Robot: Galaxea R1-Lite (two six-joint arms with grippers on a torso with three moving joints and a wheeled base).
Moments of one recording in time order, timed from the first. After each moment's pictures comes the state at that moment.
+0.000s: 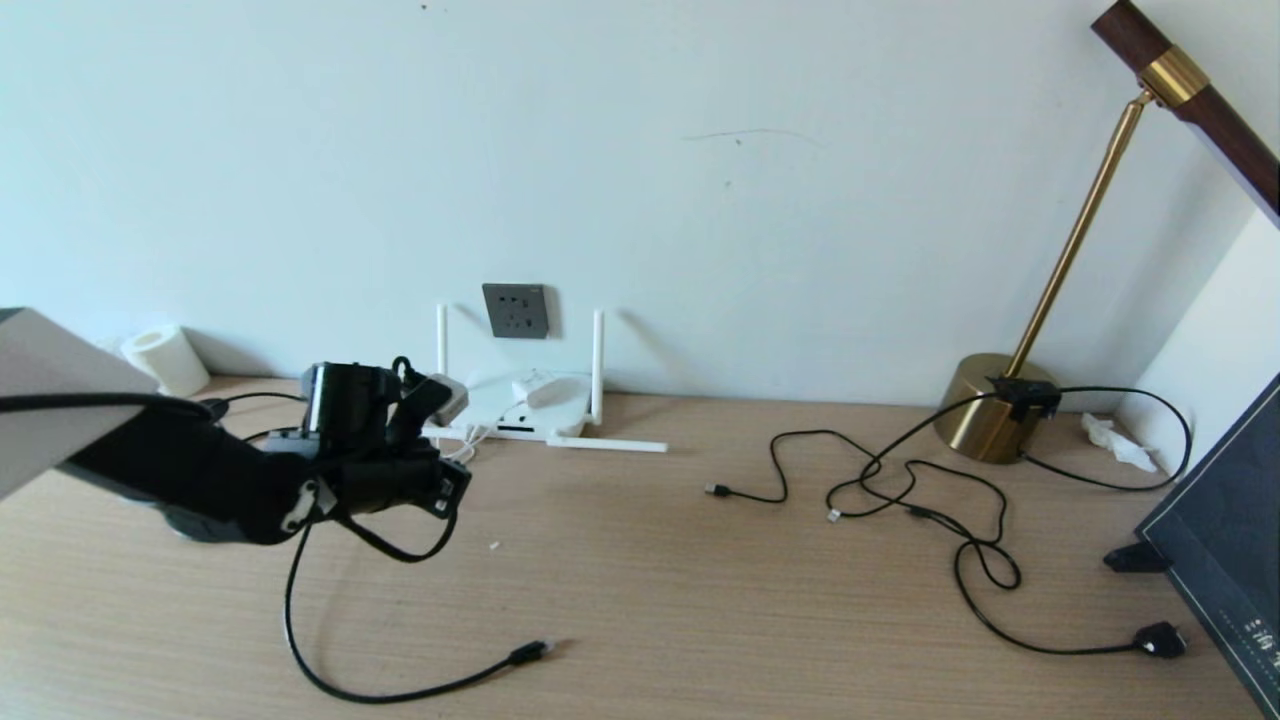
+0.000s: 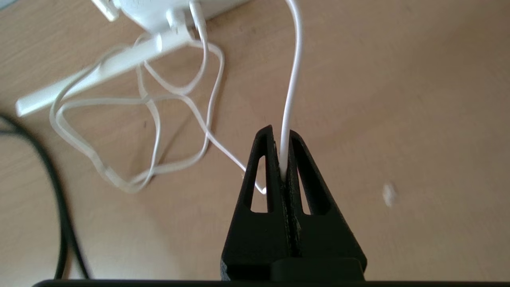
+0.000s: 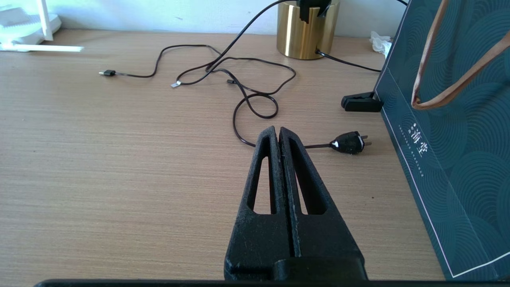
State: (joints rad) left arm -0.13 2.01 -0.94 -0.47 -0.01 0.42; right arm 0.00 0.00 -0.01 0.00 -0.02 0.02
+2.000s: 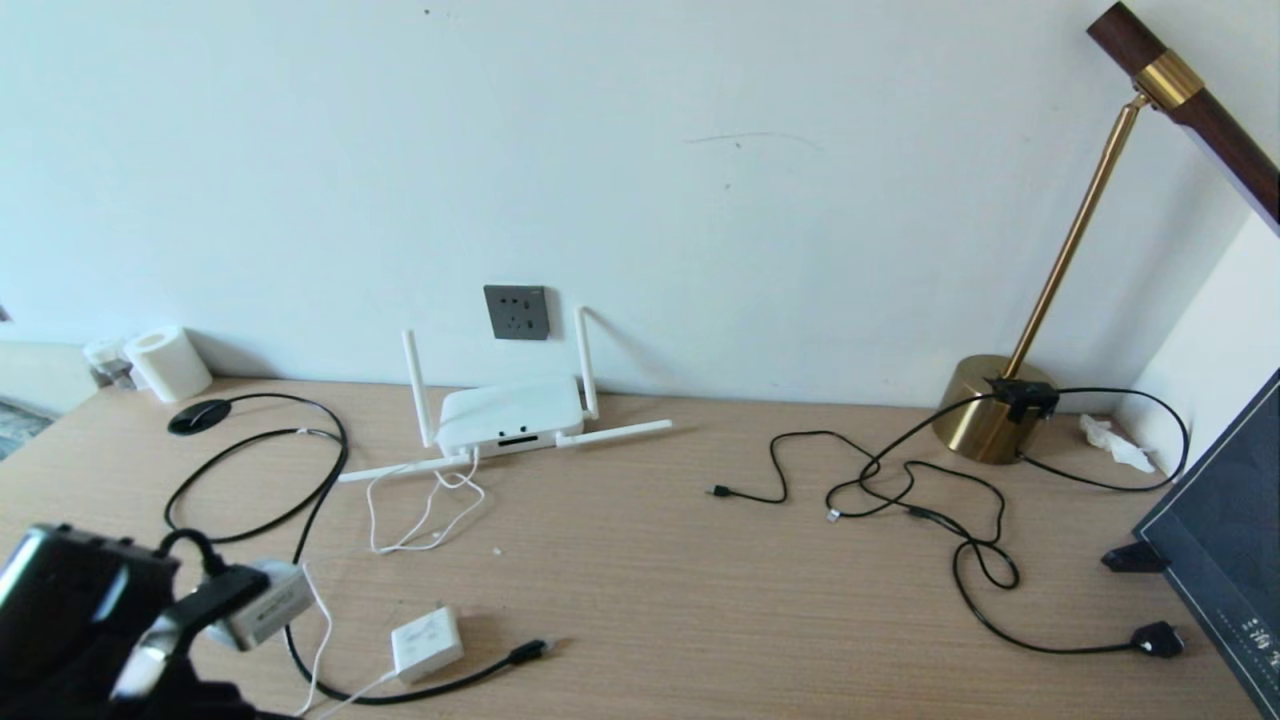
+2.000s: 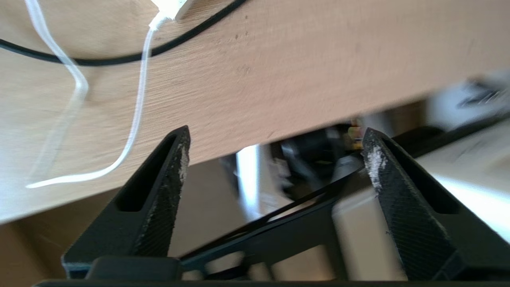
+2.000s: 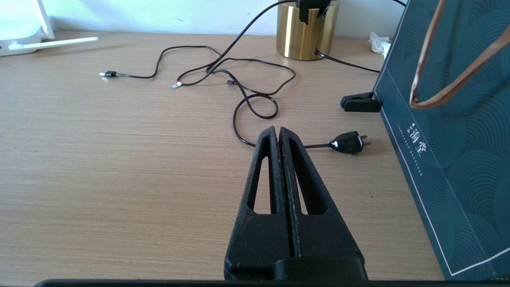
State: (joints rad) left arm -0.26 1.26 -0.52 0.25 -0.14 -0.03; right arm 0.00 0.00 -0.01 0.00 -0.02 0.02
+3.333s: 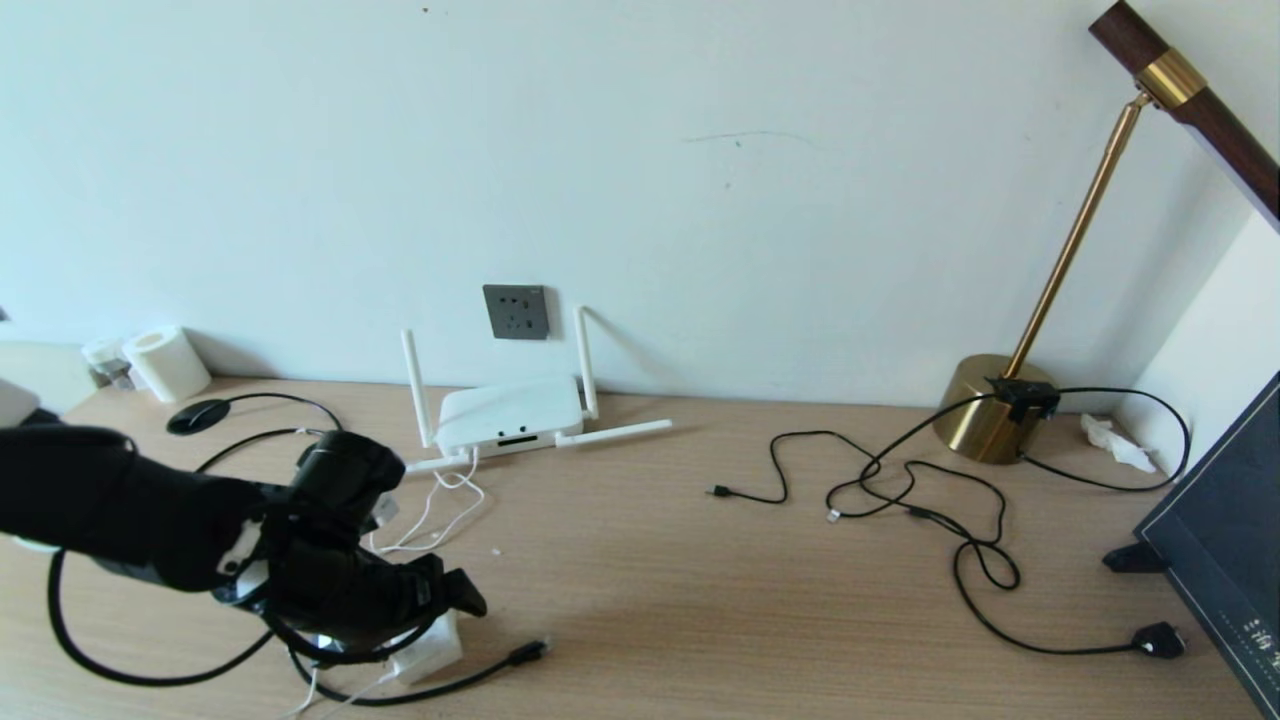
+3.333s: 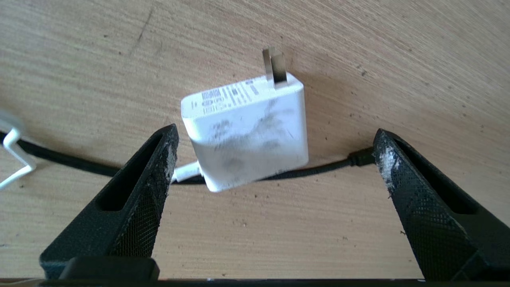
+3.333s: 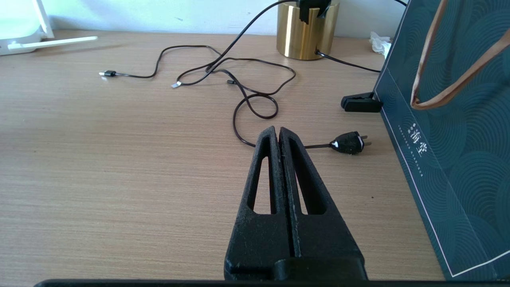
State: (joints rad) left arm -0.21 1.85 -0.82 0.11 -0.08 -0.55; right arm 0.00 0.00 -0.01 0.00 -0.02 0.02
